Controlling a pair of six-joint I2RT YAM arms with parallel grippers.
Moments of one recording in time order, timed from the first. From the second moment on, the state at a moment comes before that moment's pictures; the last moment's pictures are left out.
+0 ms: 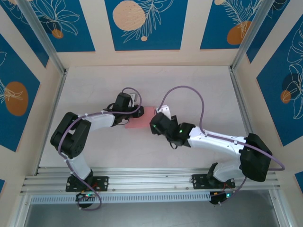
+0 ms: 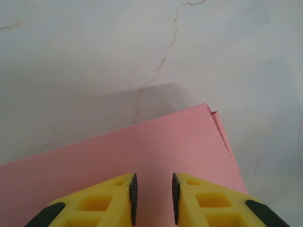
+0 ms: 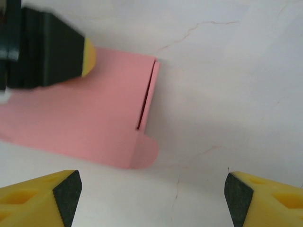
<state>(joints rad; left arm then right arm) -0.51 1.75 0.92 0.11 0.23 -0.52 0.96 1.35 0.91 -0.42 0.51 0.52</state>
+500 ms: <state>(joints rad) -0.51 1.65 0.92 0.07 0.21 -0.51 0.64 1.66 1.09 -0.44 0.02 0.53</state>
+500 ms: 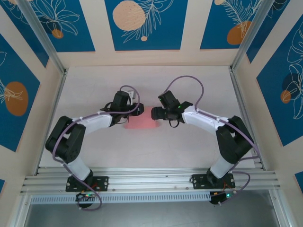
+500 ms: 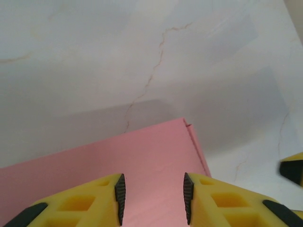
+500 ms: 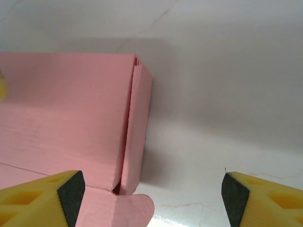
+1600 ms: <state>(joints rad) -0.34 1.66 0.86 -0.08 0.18 -0.47 0.59 1.79 1.09 -0.34 -0.26 0.59</state>
